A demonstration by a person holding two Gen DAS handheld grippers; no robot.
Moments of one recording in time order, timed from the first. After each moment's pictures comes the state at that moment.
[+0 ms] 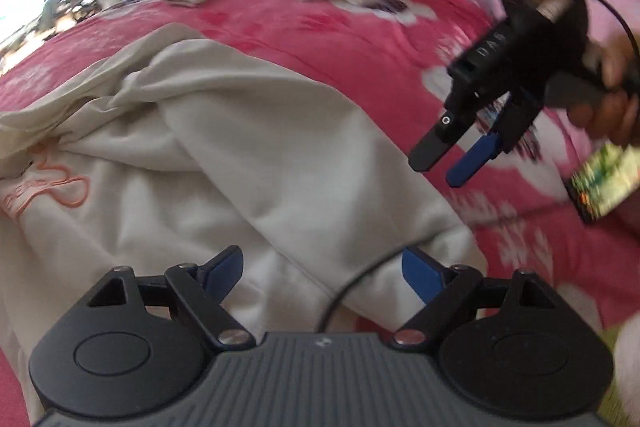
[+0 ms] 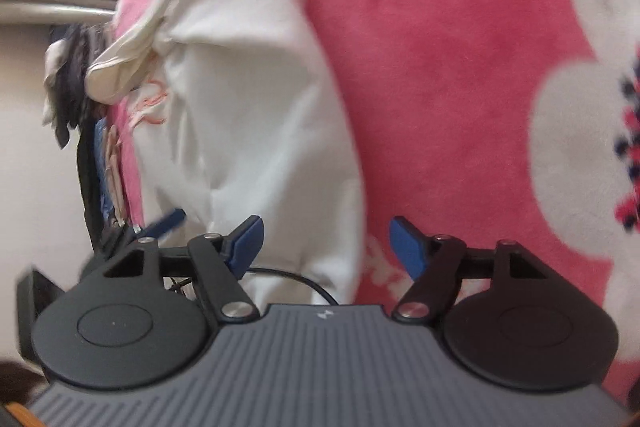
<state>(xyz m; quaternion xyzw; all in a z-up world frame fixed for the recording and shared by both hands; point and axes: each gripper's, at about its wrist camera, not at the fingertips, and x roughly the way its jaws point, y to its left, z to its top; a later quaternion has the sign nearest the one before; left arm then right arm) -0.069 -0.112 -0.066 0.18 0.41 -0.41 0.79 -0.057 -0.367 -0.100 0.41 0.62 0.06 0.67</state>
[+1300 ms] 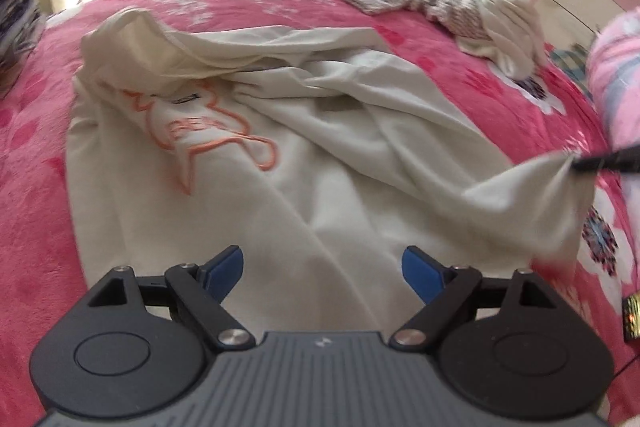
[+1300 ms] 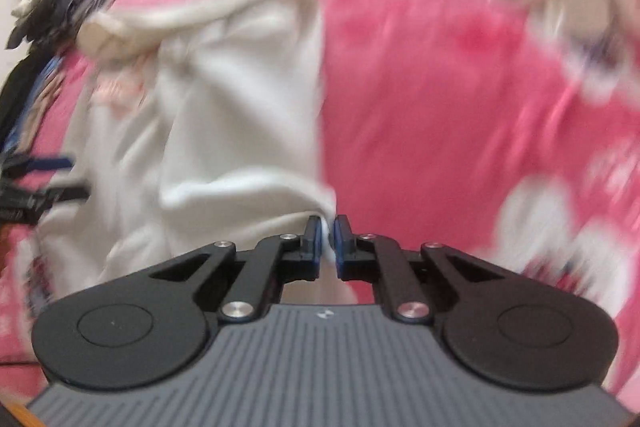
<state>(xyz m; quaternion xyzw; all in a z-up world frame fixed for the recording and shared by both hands) 0.021 -0.016 -0.071 0.03 0.46 -0.24 0.85 -0.040 -0.357 -0.008 0.05 0.47 -0.01 0.88</state>
